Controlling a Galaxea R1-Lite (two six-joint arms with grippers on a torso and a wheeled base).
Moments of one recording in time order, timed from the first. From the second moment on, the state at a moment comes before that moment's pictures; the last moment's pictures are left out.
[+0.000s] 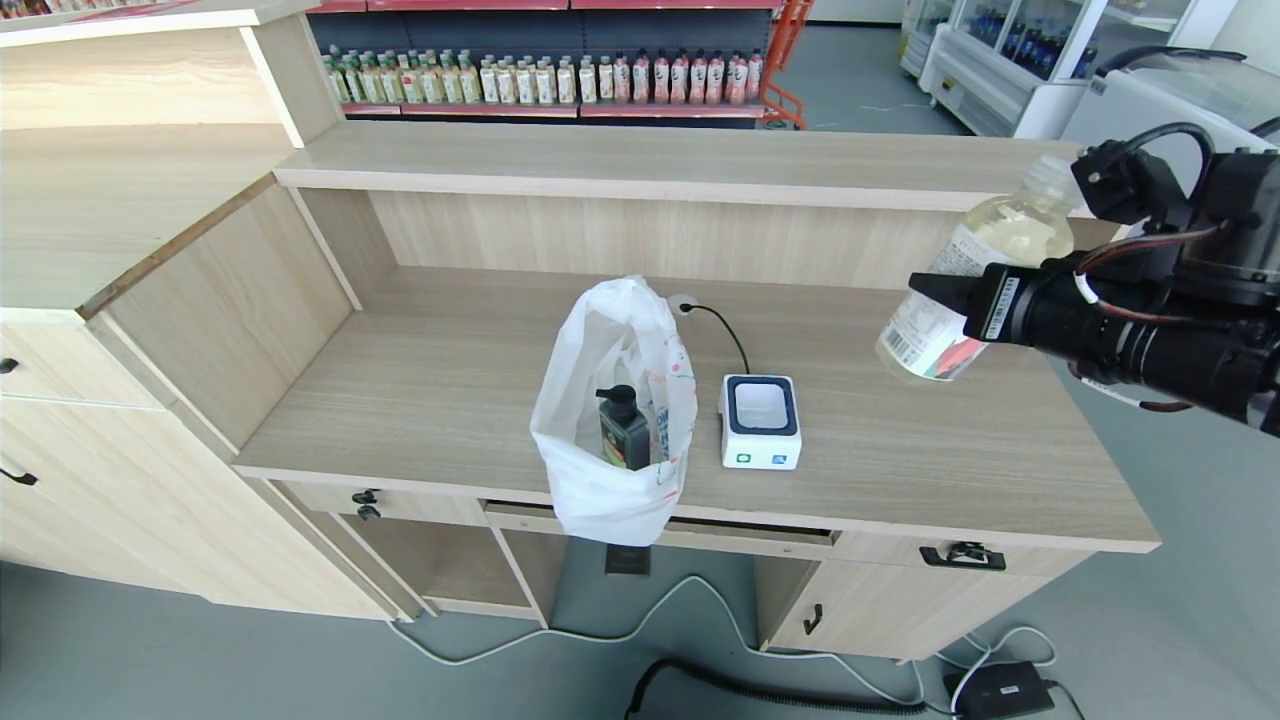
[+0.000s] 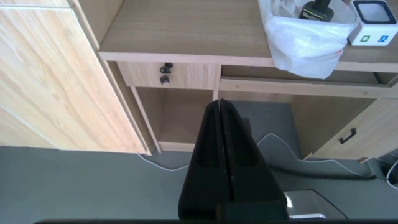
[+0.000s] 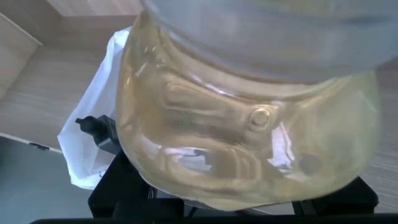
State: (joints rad) left arm 0.00 0.00 0.00 0.00 -0.05 0.02; right arm 0.27 1.55 -0.96 -0.52 0.00 0.13
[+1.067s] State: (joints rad) left arm 0.00 0.00 0.00 0.00 -0.05 0.02; right arm 0.24 1.76 -1.13 -0.52 0.05 0.05
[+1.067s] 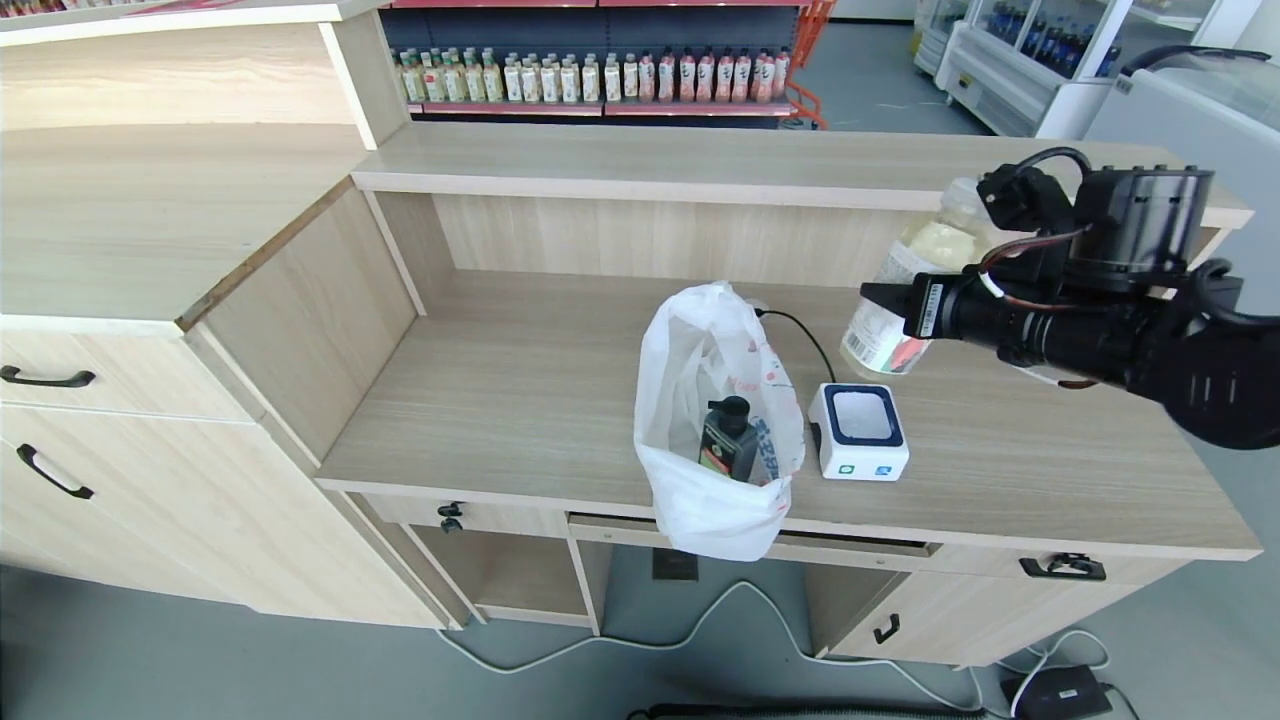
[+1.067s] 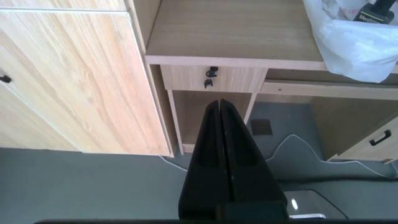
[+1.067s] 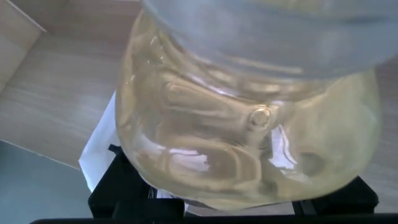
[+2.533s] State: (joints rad) left arm 0.00 0.00 0.00 0.00 -0.05 0.02; right arm 0.35 2.41 -1.65 -0.69 0.19 -0.10
